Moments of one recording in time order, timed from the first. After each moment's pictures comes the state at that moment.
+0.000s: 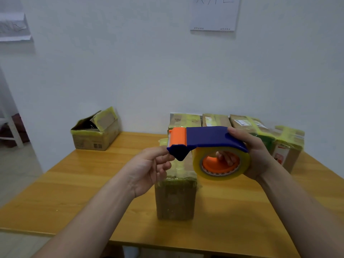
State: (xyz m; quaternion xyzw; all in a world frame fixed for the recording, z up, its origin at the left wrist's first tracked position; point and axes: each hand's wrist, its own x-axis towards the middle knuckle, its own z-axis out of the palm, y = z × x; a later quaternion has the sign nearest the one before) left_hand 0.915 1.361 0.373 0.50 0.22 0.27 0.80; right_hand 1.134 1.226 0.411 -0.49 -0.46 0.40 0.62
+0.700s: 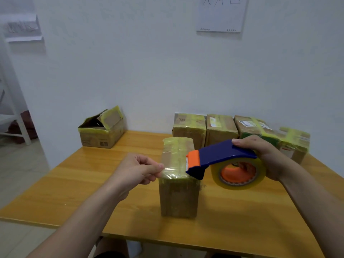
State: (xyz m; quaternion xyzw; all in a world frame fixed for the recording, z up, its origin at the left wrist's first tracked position) left_hand 0.876 1.376 0.351 0.68 0.36 0.30 0.56; right_hand 1.152 1.209 0.416 -0.61 -0.51 0.35 0.50
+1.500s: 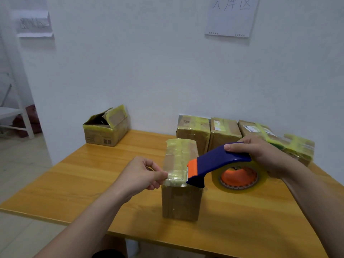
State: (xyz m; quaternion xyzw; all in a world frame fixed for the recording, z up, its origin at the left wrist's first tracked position) left_hand 0.877 1.373 0.344 0.72 0.39 0.28 0.51; right_hand 1.148 1.227 0.429 -0.66 -0.57 0.28 0.40
